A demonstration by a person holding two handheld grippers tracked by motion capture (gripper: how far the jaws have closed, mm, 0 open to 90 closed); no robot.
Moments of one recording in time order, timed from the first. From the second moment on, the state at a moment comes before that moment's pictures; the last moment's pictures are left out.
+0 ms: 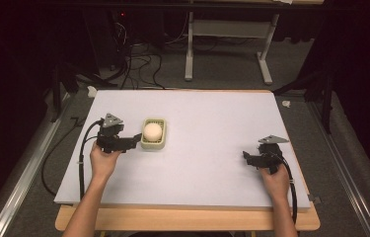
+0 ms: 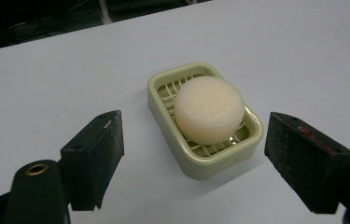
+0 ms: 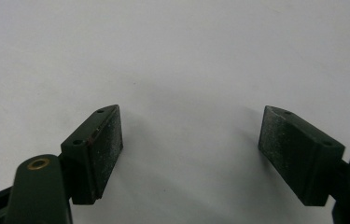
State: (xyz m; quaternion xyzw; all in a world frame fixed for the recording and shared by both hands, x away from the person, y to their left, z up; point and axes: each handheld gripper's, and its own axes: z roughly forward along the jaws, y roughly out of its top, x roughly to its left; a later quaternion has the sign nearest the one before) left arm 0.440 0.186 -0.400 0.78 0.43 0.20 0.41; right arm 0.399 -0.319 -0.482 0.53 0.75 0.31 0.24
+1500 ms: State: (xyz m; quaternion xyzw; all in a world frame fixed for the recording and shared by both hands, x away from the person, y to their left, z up) left arm 0.408 0.216 -0.417 0.76 0.46 0.19 0.42; right arm 0.399 -0.318 -0.482 0.53 0.75 0.30 0.24
